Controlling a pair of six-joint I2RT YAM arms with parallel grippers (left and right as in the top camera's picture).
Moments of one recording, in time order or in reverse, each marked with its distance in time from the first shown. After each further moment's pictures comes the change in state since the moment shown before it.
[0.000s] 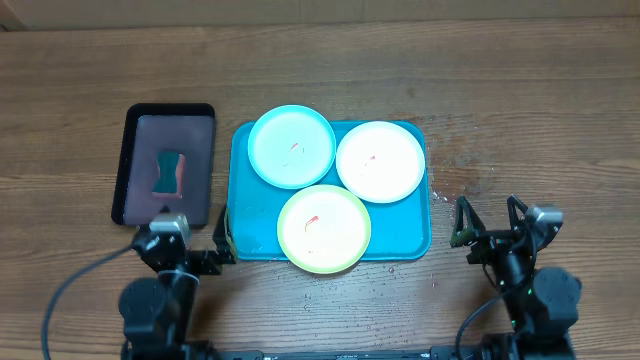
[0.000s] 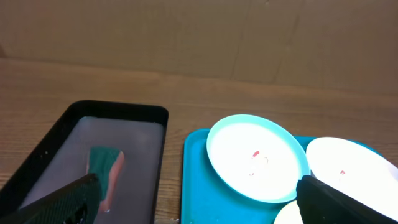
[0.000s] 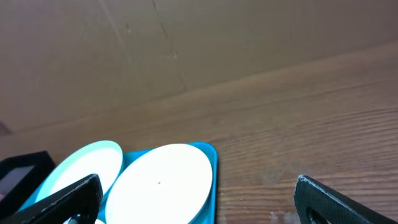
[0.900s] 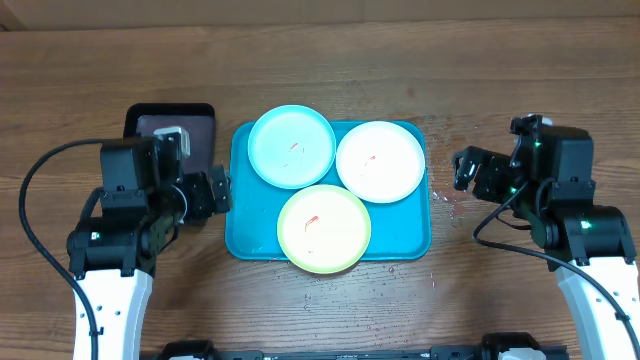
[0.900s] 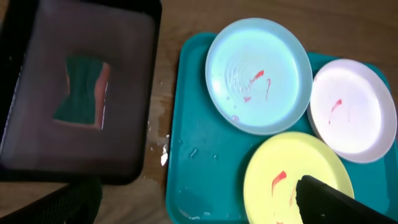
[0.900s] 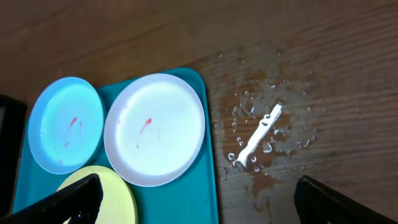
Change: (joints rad) left arm 0.001 0.864 0.759 -0.603 0.053 -0.029; right arm 0.000 0.859 0.787 -0.592 -0.033 -0.007
